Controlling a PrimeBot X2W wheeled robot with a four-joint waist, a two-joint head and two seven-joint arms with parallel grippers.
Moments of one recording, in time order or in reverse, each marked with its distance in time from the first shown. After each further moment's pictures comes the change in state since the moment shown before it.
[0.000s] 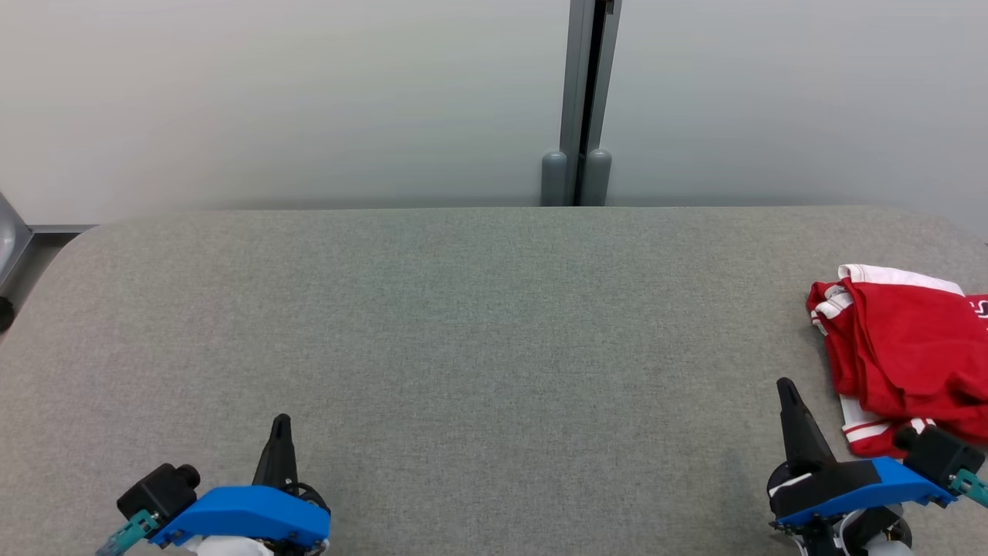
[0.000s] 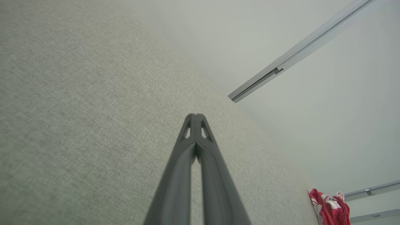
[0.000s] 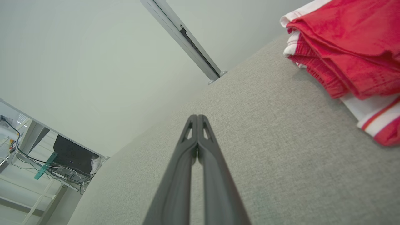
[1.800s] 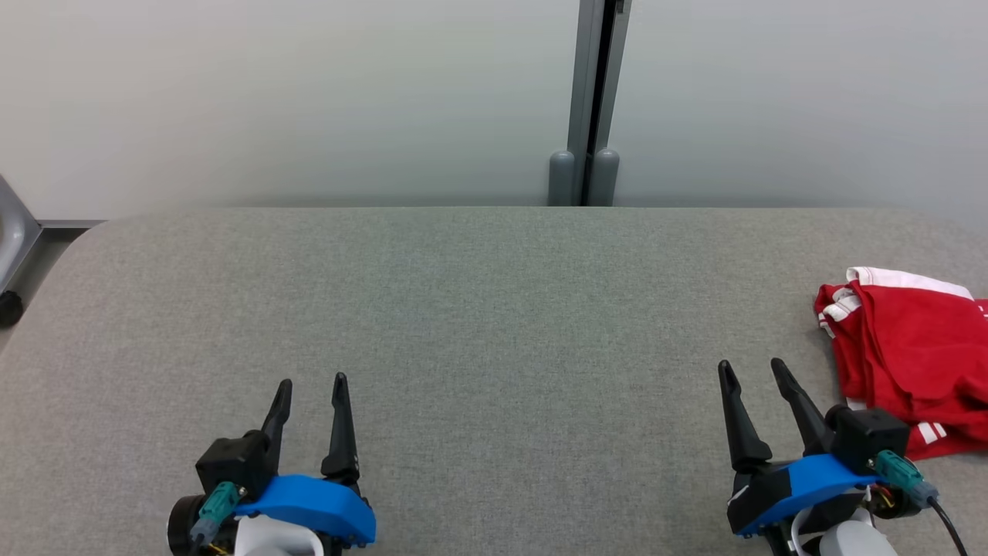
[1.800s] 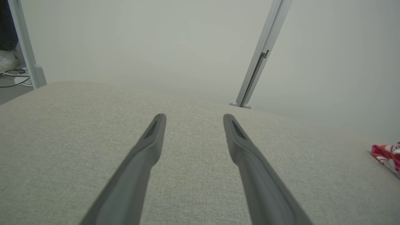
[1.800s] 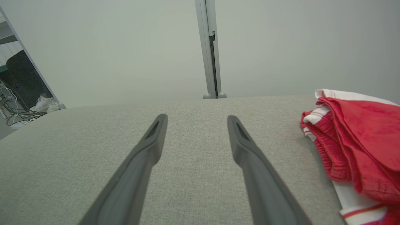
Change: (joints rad) left arm -0.059 0.027 -0.128 0.022 0.475 0.055 -0.153; right arm -0.044 -0.006 0.055 0.045 -0.550 0.000 -0.151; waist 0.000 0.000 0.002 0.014
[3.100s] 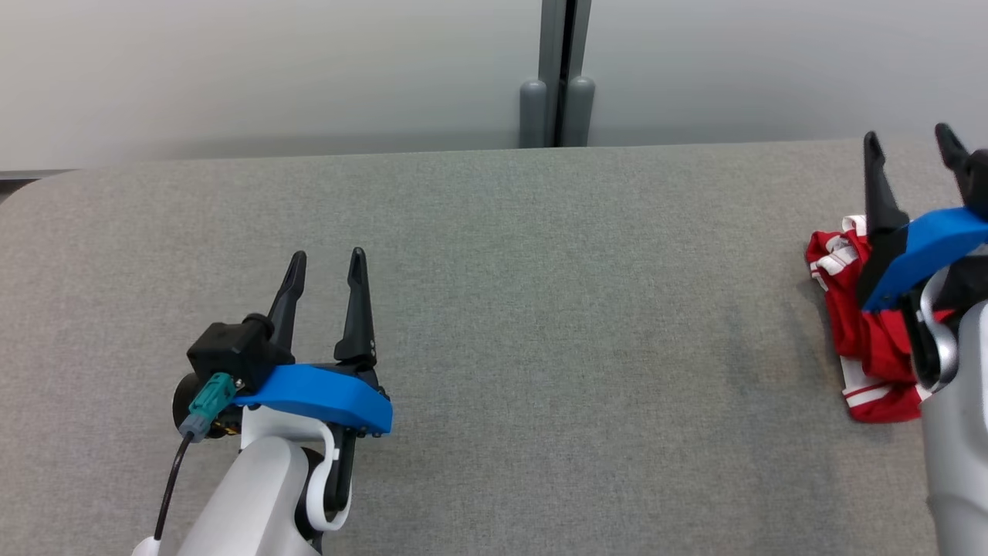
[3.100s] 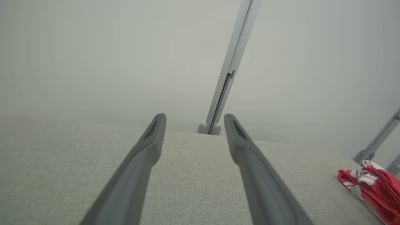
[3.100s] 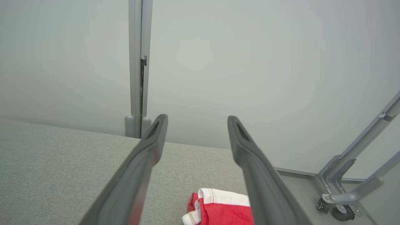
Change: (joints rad) left arm -0.212 0.051 -0.127 -0.094 -0.119 0.053 0.026; right arm -0.439 -0.153 -0.193 0.002 -0.272 0.000 0.309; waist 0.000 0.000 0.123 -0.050
